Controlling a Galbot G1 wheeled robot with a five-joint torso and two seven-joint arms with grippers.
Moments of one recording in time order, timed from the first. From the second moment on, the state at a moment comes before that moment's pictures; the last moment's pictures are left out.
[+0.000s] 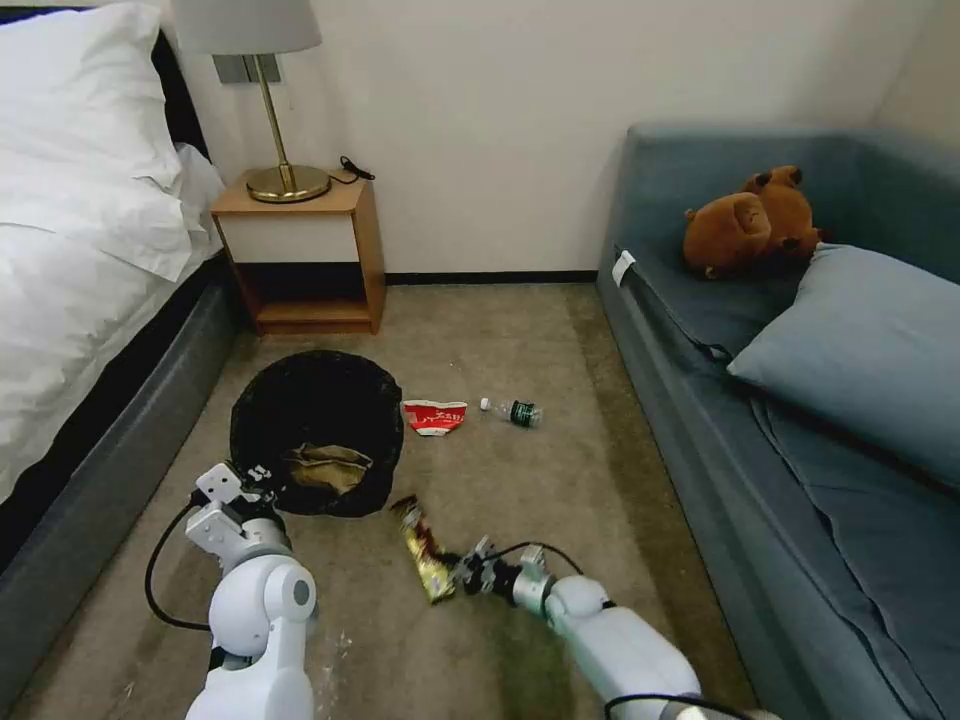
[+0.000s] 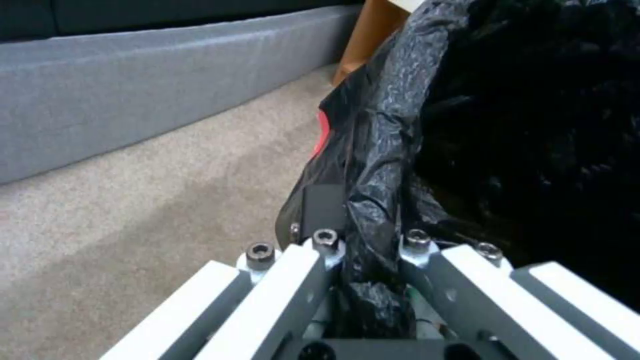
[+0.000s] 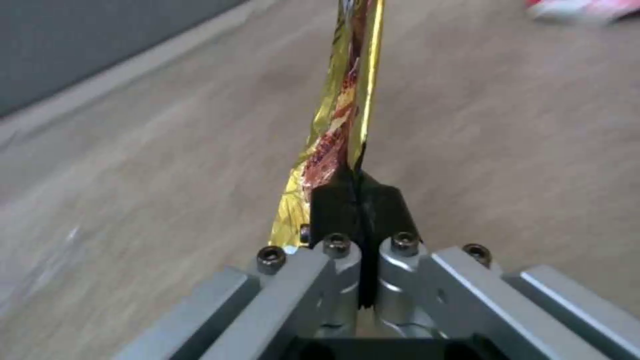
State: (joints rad) left arm 1.29 -1.61 -0.67 -1.97 -0.42 0.28 -0.50; right arm -0.72 1.47 -0.01 0.62 0.36 0.25 -0.68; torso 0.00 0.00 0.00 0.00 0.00
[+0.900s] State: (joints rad) left arm 1.27 -1.61 -0.68 -1.92 -0.44 0.28 -0.50; right arm -0.67 1.41 0.12 0.96 0.57 0.25 -0.44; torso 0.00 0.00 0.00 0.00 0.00
